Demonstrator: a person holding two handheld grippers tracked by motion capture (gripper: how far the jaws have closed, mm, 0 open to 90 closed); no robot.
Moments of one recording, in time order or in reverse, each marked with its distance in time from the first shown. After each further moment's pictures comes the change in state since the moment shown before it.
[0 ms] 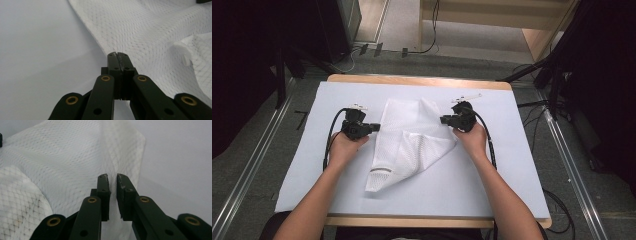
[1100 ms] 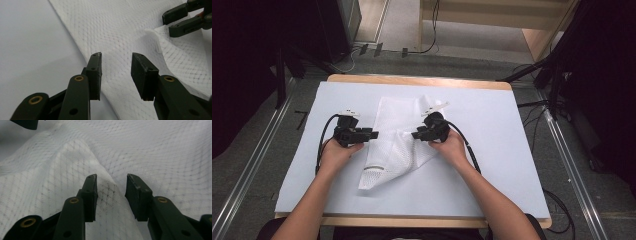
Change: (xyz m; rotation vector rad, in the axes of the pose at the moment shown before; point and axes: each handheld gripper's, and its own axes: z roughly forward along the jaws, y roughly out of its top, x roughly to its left) left arm -0.002 -0.021 -0.021 -0.016 -0.070 0.014; right arm 0.077 -0.001 0.037 0.093 0.171 -0.191
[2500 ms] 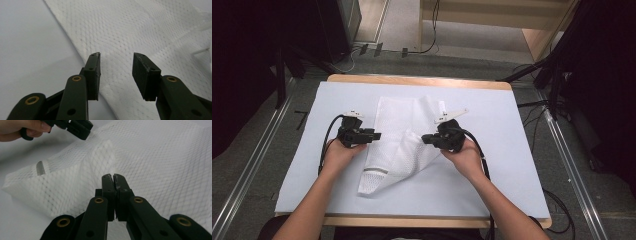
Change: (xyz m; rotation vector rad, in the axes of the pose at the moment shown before) left arm -0.002 0.002 0.010 0.020 0.021 0.021; right arm 0.032 -0.020 -0.072 -0.084 0.033 -0.033
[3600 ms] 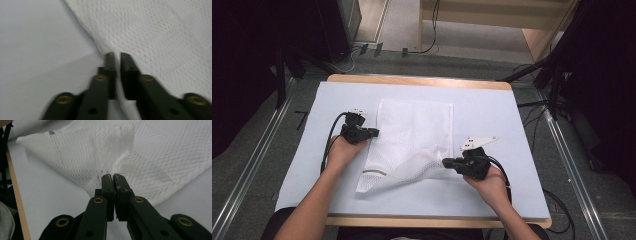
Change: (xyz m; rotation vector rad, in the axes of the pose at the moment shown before) left arm 0.010 0.006 0.020 0.060 0.020 -0.043; right arm 0.015 -0.076 -0.053 0.000 0.007 0.050
